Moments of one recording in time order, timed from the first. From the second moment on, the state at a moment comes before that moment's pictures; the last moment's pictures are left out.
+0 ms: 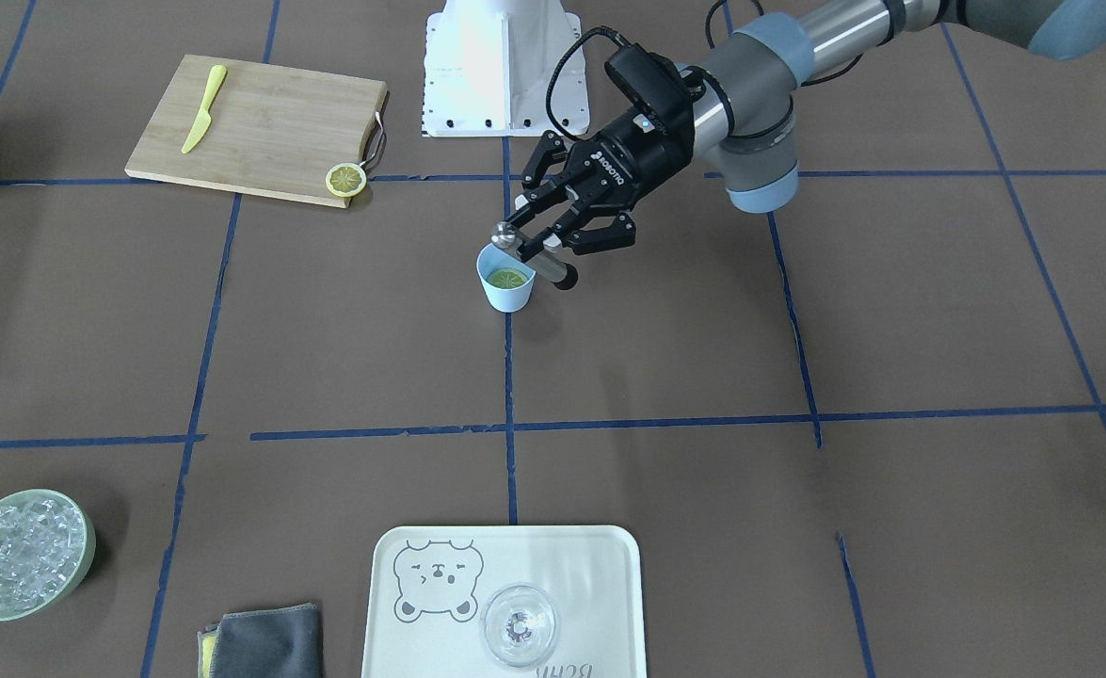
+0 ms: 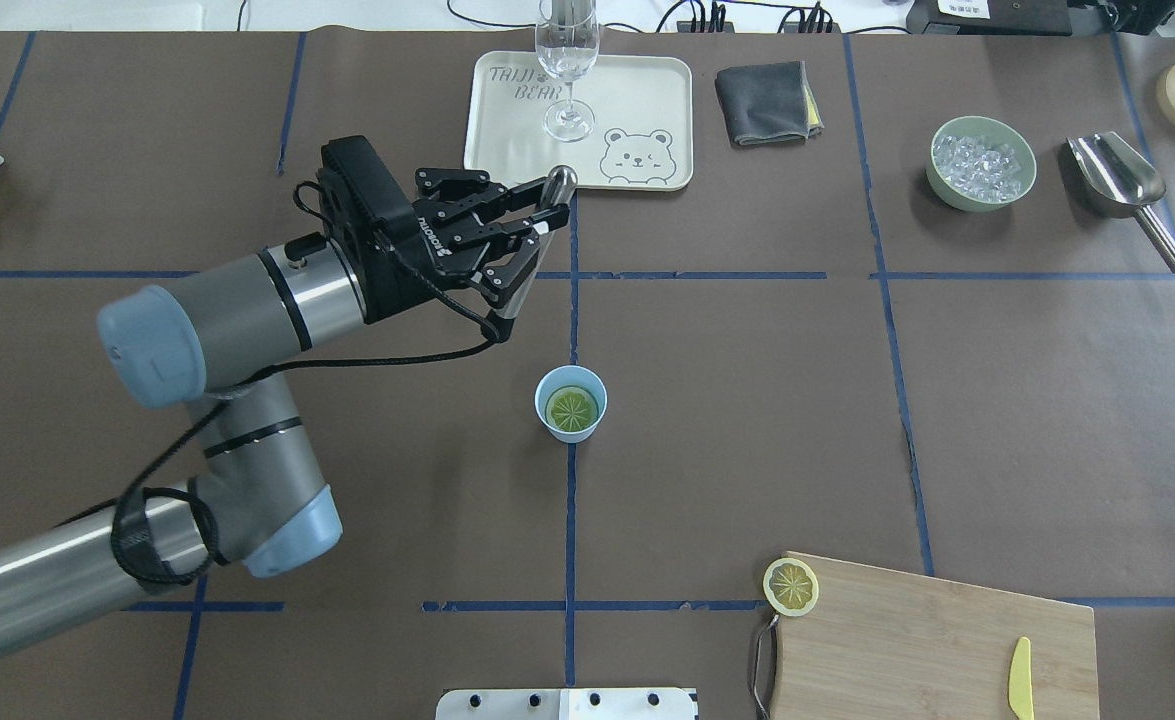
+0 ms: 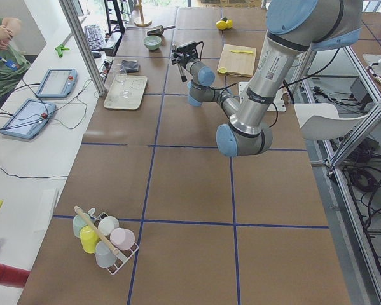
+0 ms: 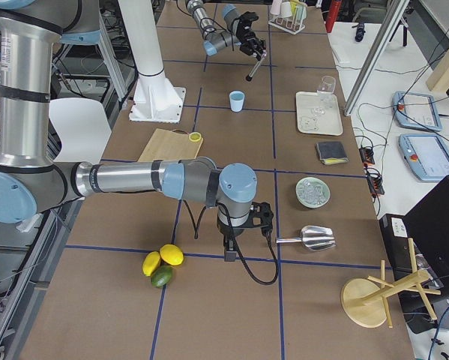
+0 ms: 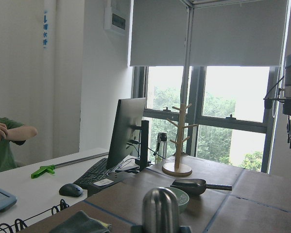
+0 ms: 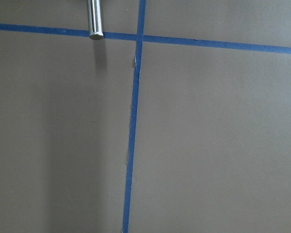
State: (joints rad) left arm -0.59 -2.09 -1.63 -2.92 -1.56 -0.44; right arm 1.63 -1.71 1.83 -1.80 2.30 -0.18
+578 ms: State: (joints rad) left arm -0.77 -1.90 -1.82 -2.32 -1.83 -0.45; right arm 1.62 -1.70 1.81 -1.73 2.30 -0.14
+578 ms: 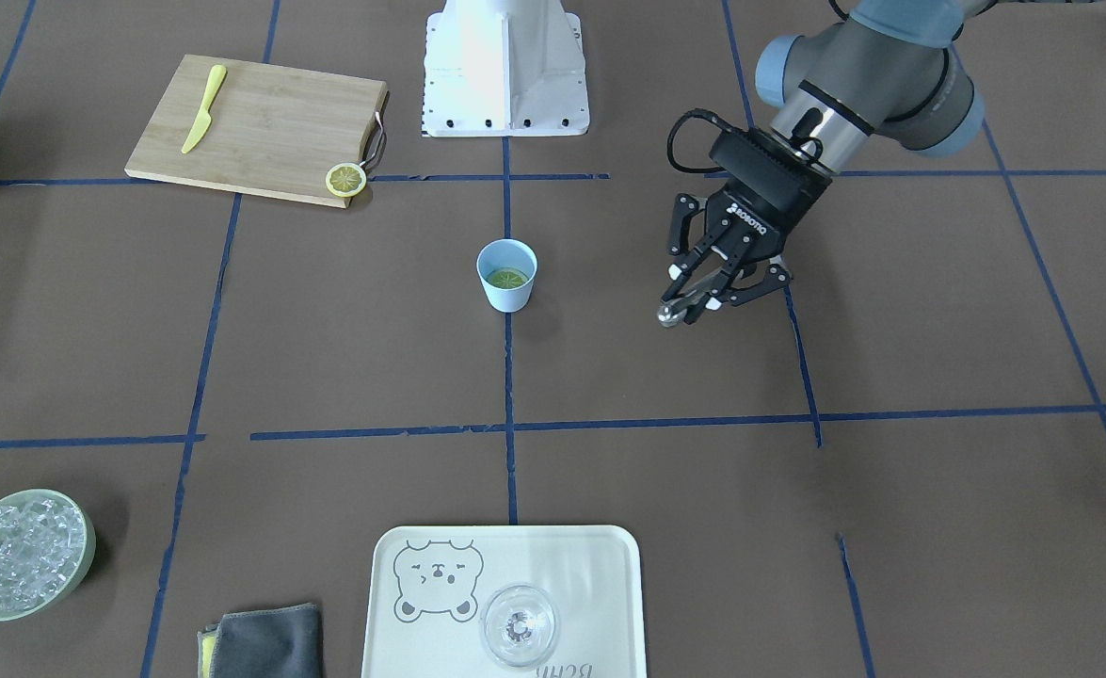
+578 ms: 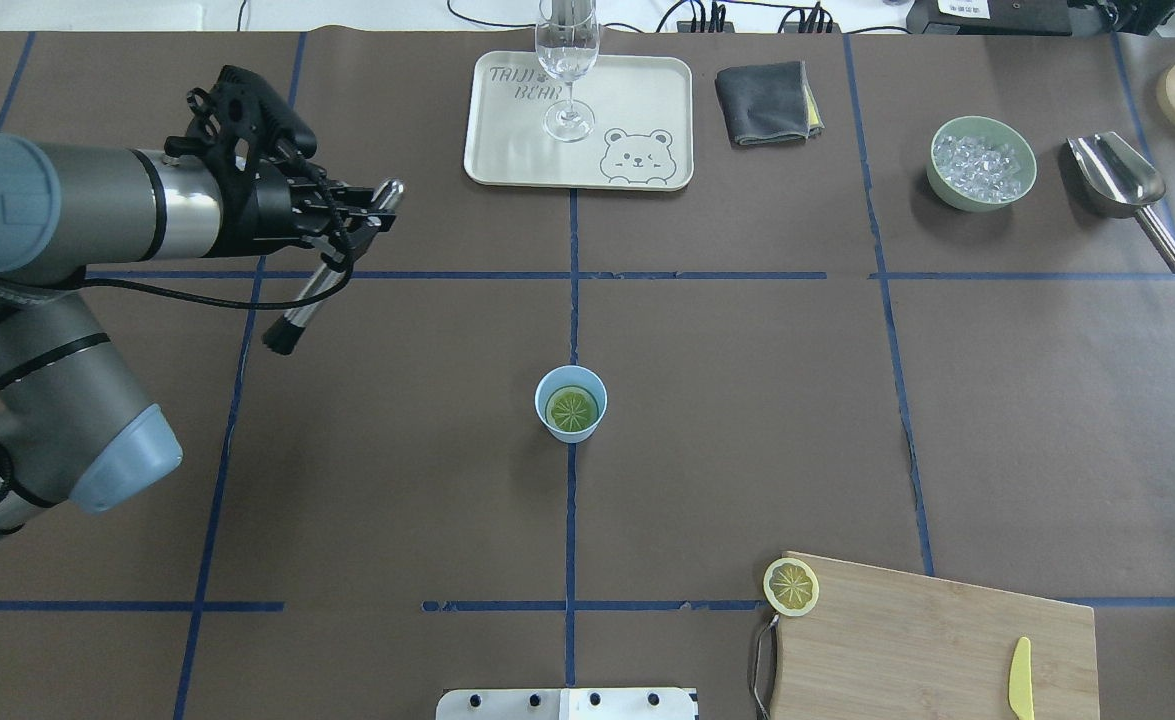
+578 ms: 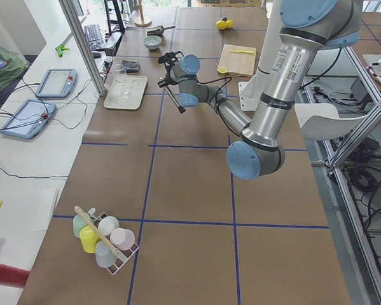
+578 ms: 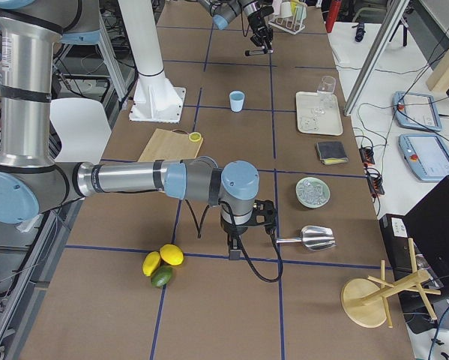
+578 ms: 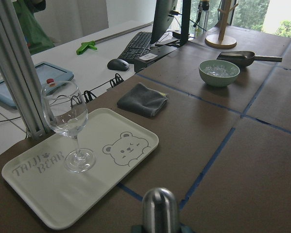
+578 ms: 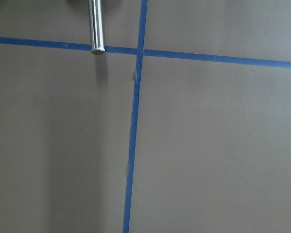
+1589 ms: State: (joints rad) left arm -0.78 -1.67 -1.77 -2.08 -1.83 -0.91; right arm 1.56 -1.70 1.76 -1.57 2.30 -0.02
